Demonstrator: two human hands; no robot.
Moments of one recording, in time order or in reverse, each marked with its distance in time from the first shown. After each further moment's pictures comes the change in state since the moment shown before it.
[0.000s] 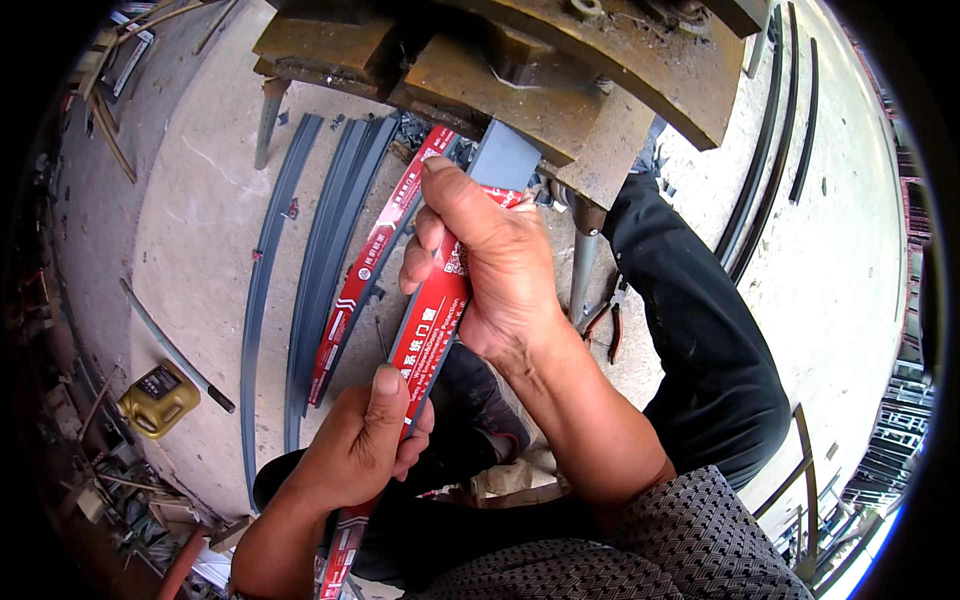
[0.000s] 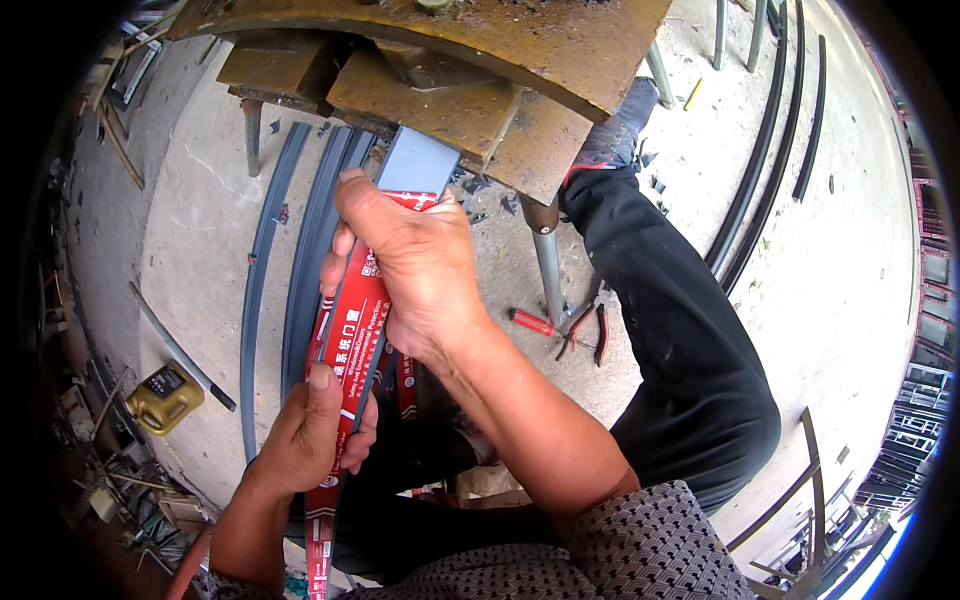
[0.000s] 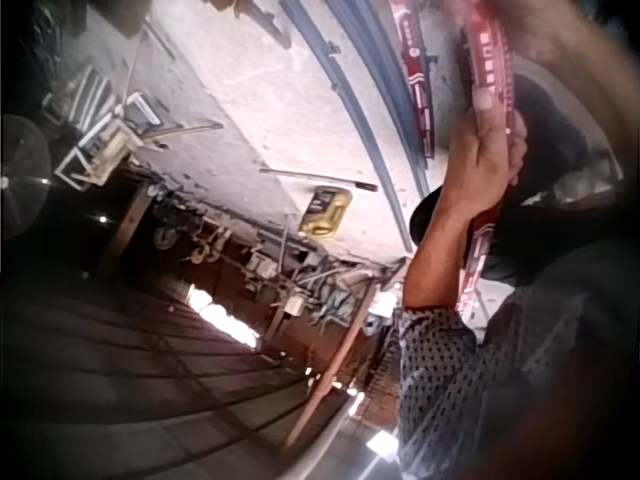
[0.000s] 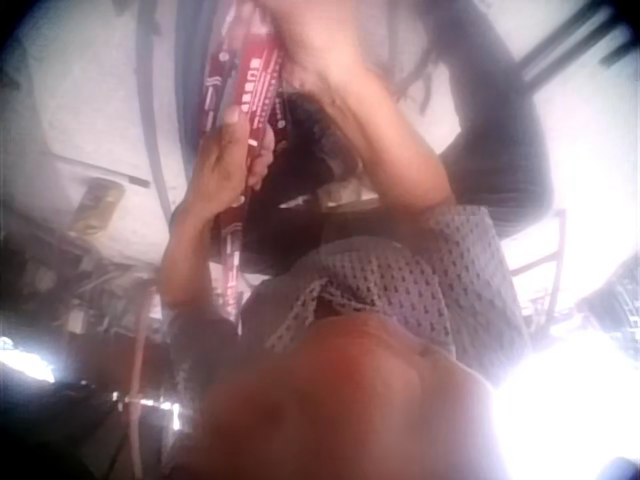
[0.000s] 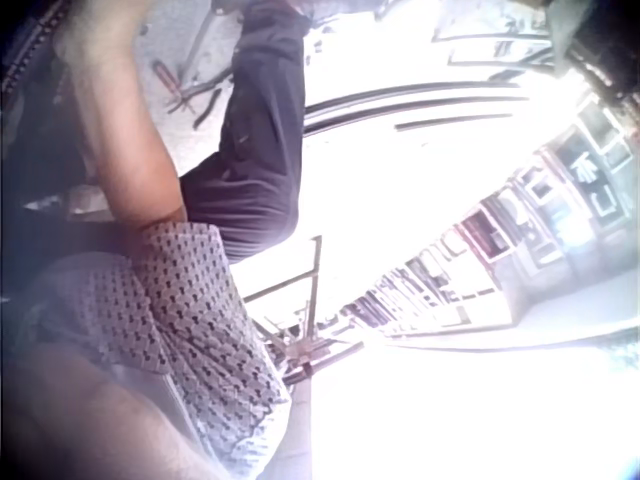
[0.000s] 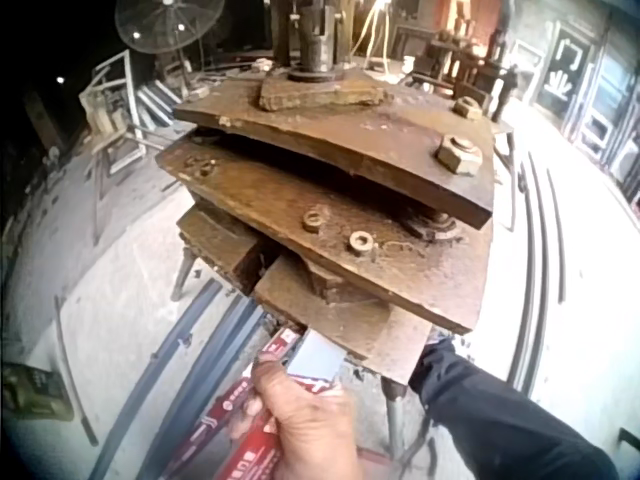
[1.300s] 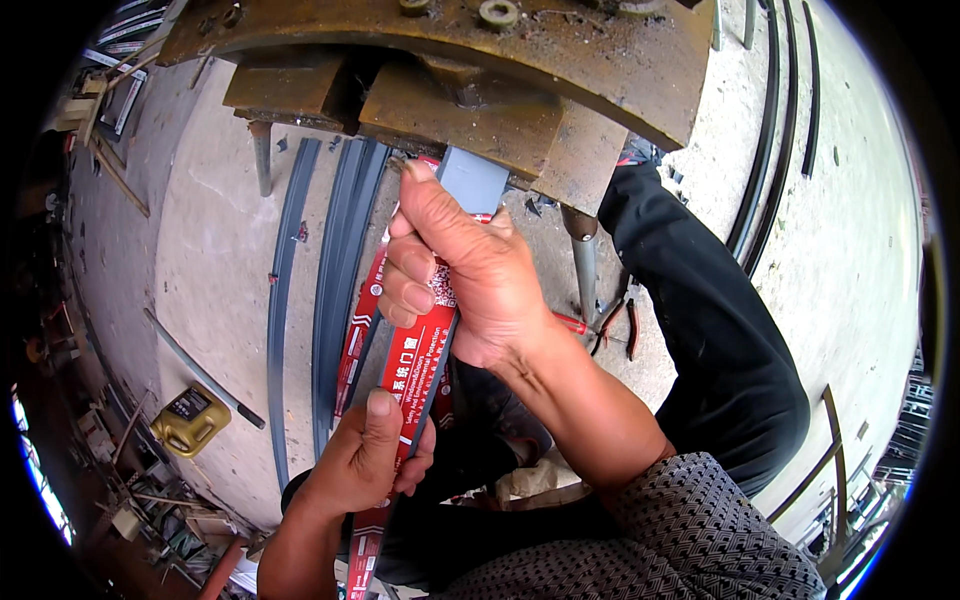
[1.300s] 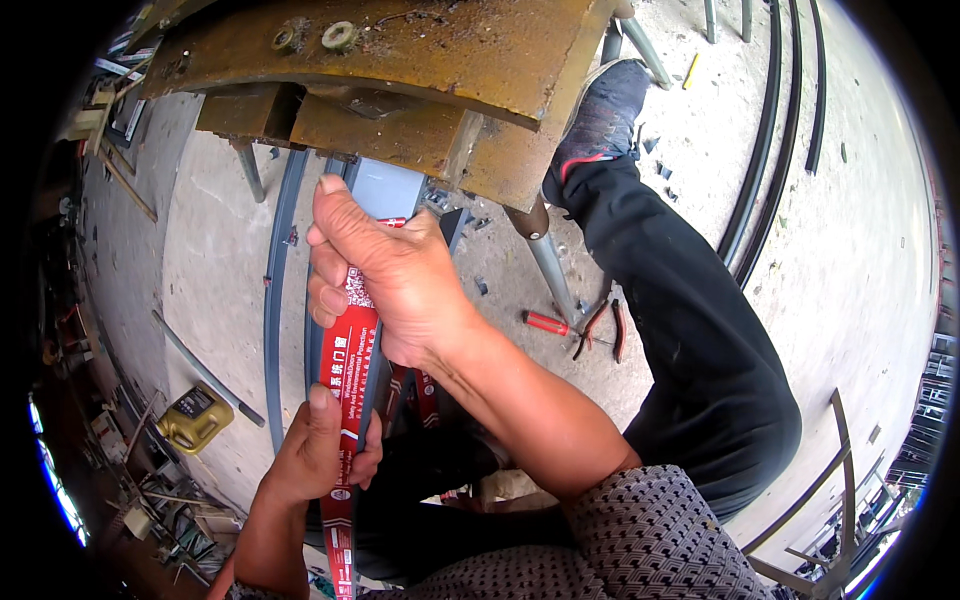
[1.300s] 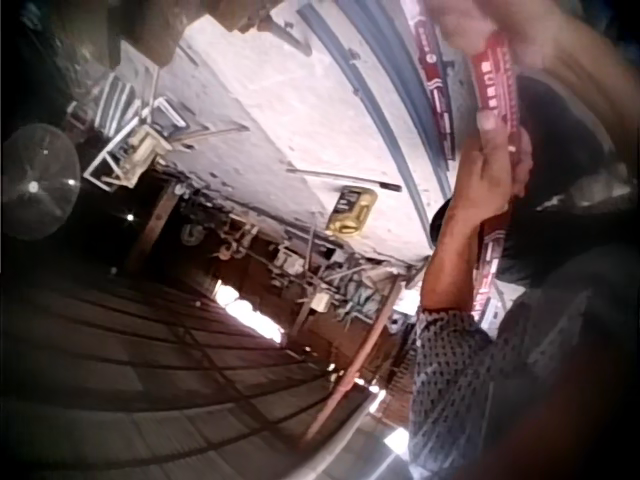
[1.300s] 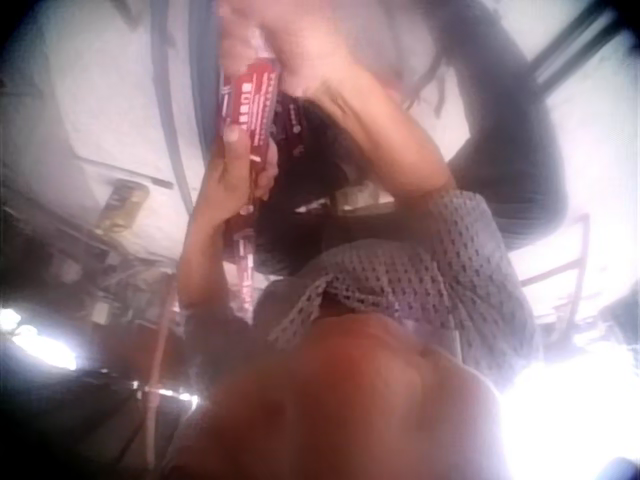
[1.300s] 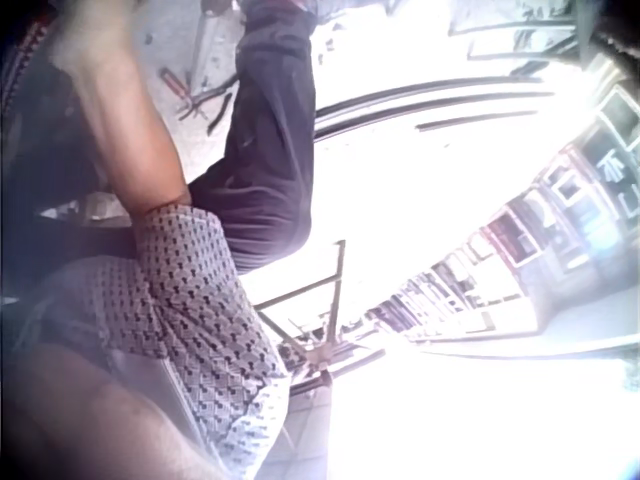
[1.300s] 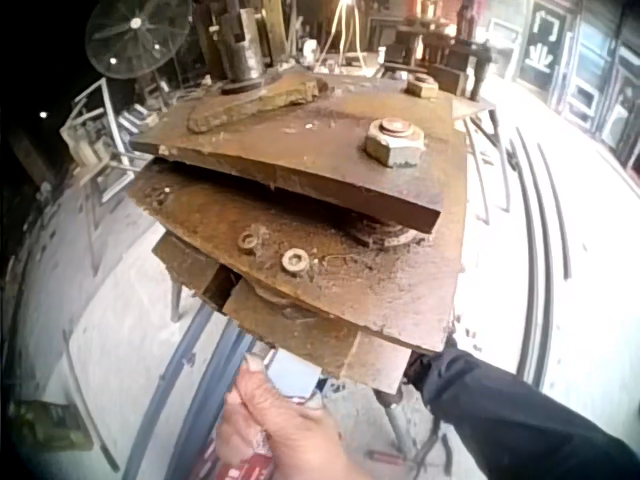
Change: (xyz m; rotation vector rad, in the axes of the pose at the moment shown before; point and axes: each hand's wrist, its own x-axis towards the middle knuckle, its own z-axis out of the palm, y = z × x) left_hand 0.001 0.001 0.000 -0.046 0.007 -0.068; right_hand 0.006 -0.010 0.000 0.110 -0.129 0.134
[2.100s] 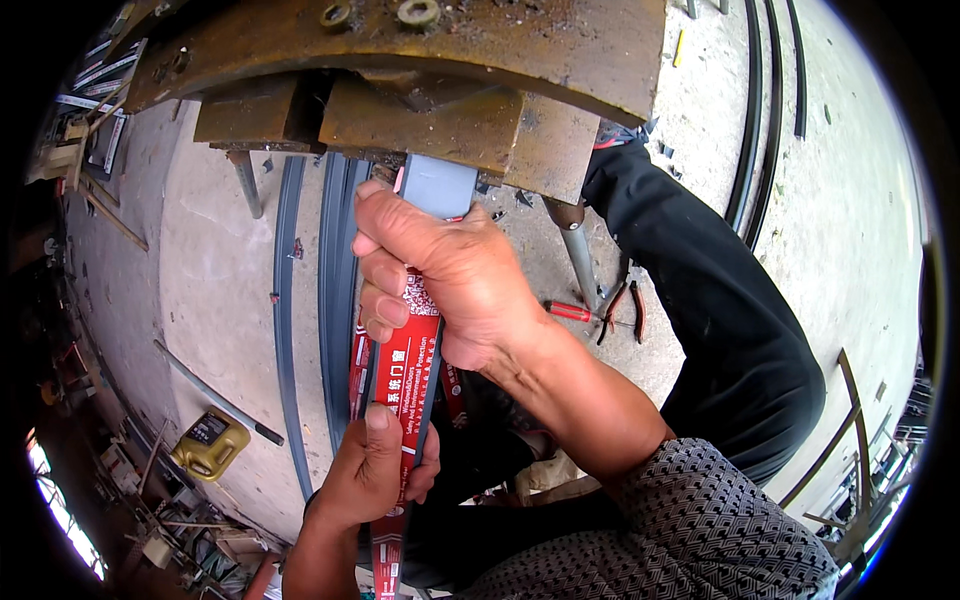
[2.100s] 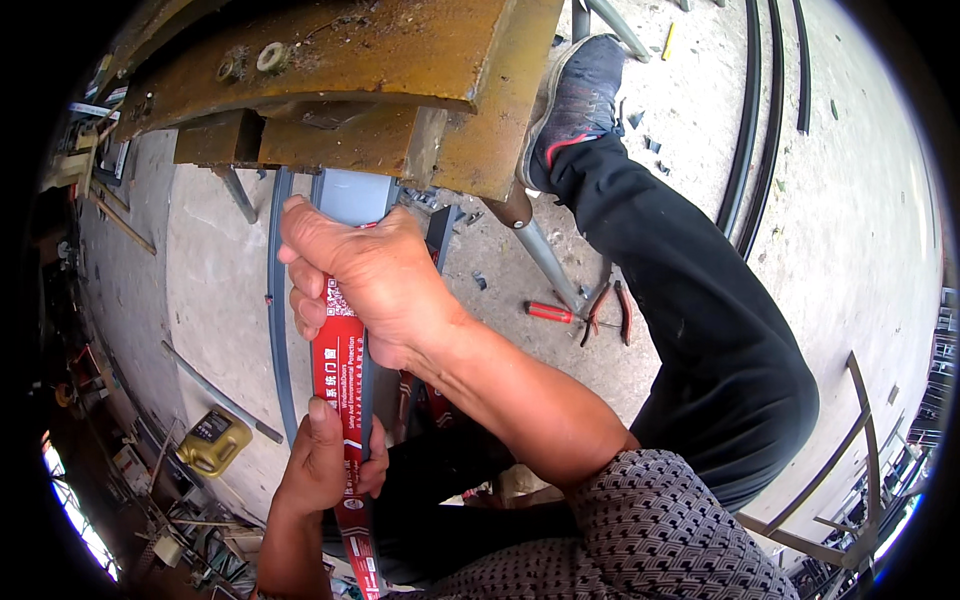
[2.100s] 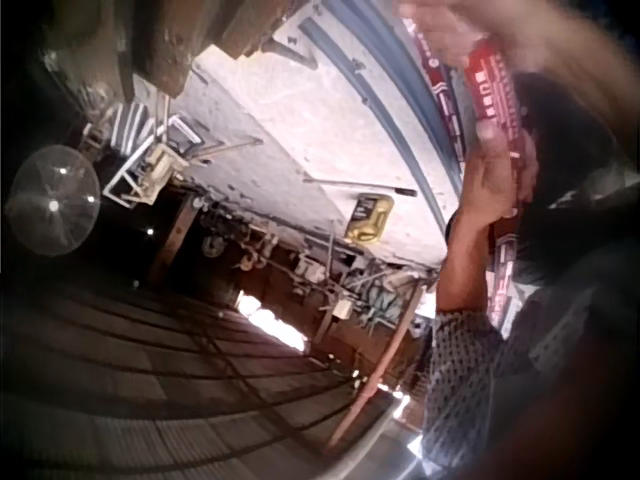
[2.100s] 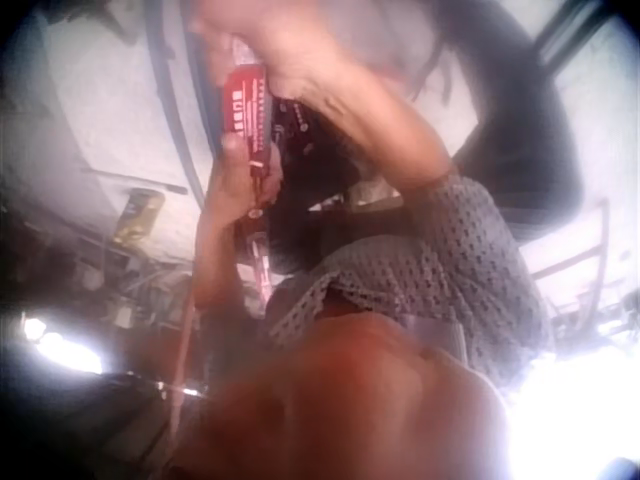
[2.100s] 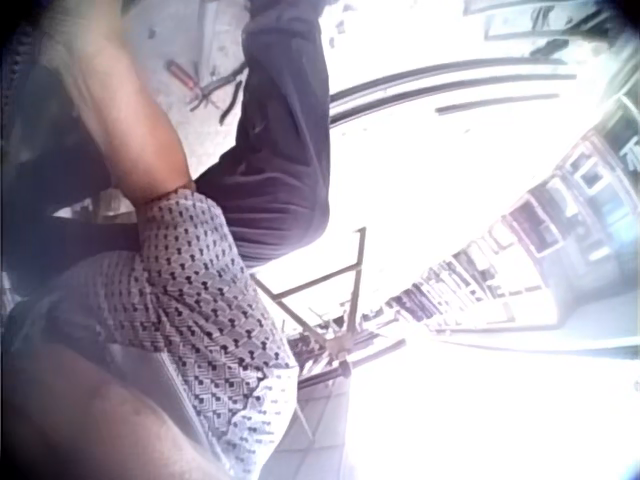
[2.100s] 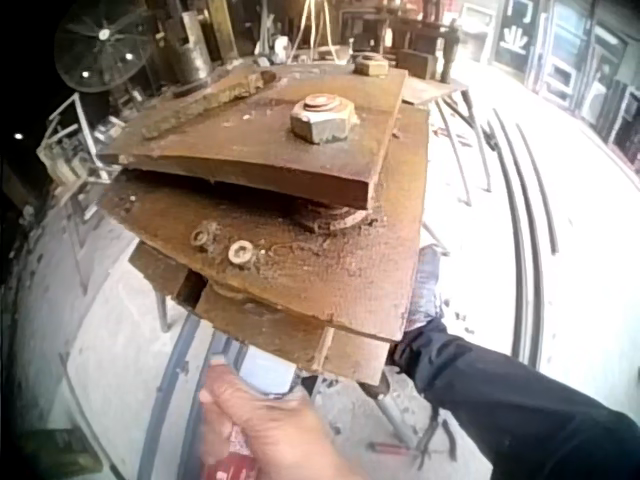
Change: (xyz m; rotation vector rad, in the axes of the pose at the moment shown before) left_hand -0.001 -0.003 0.000 -0.016 0.035 -0.022; right_hand -0.001 -0.007 0.010 0.039 0.128 0.065
